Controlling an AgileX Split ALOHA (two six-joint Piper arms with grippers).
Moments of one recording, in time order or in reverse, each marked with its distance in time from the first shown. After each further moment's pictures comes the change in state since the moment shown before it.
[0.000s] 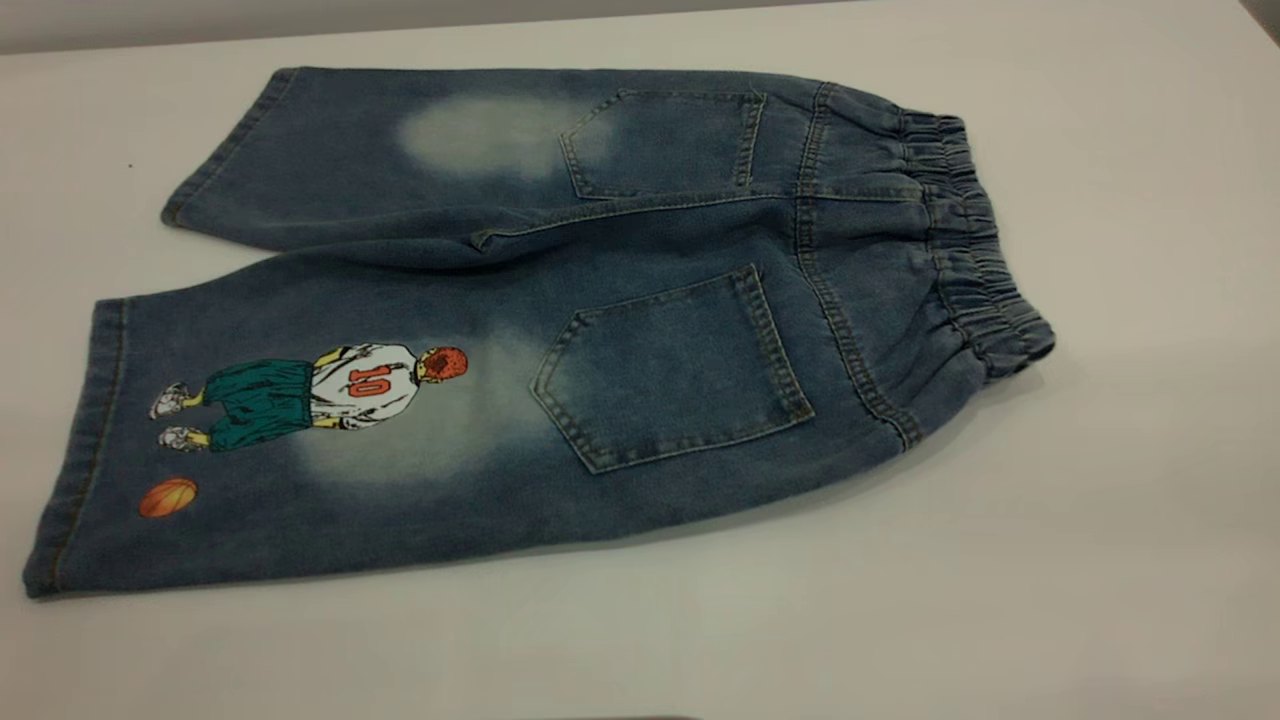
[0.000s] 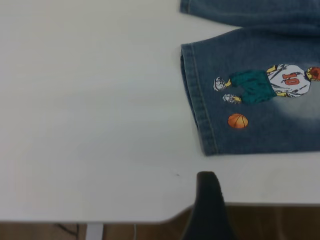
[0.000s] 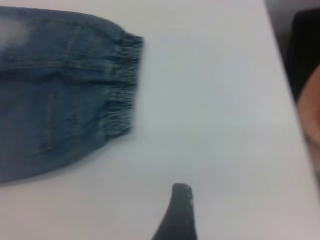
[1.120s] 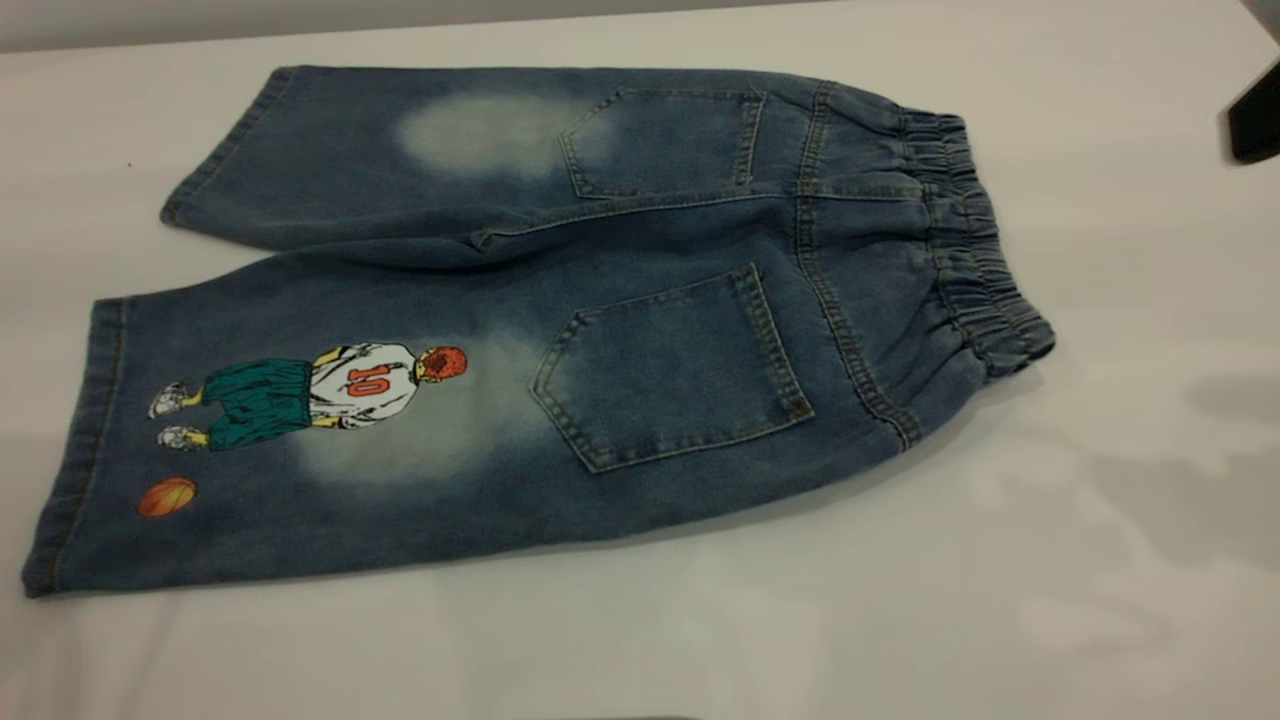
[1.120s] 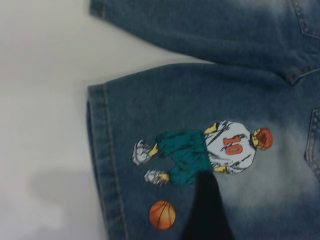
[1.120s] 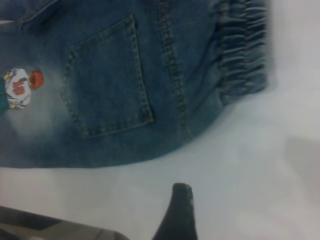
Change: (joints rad) left arm 0.000 1.123 -0.092 -0.494 -0.757 0.318; right arm 0.000 1.382 -0.084 0.804 -0.466 -0.600
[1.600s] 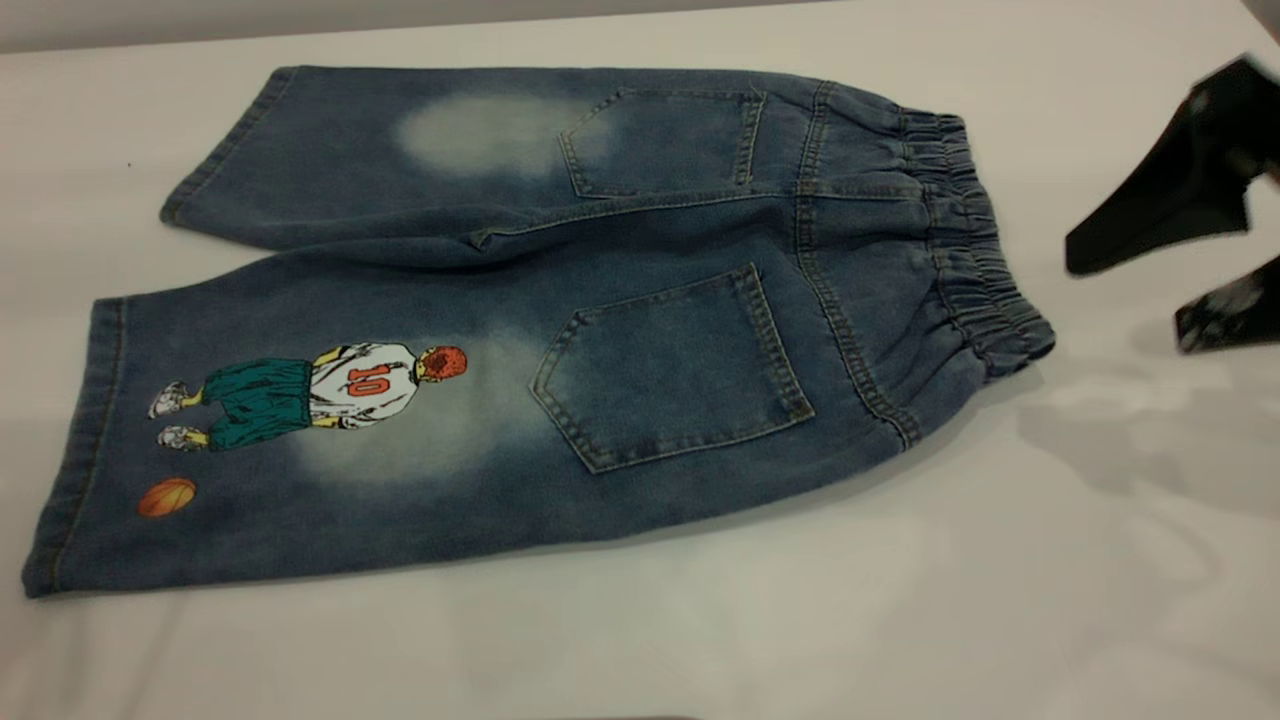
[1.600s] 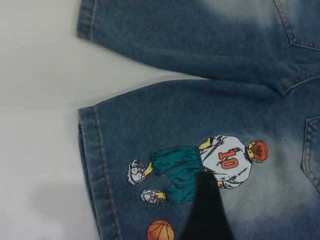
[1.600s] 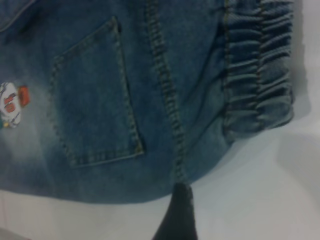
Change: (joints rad) left arm 0.000 0.019 0.000 -0.081 -0.035 0.117; right arm 0.000 0.410 -0.010 0.497 -0.045 -0.539
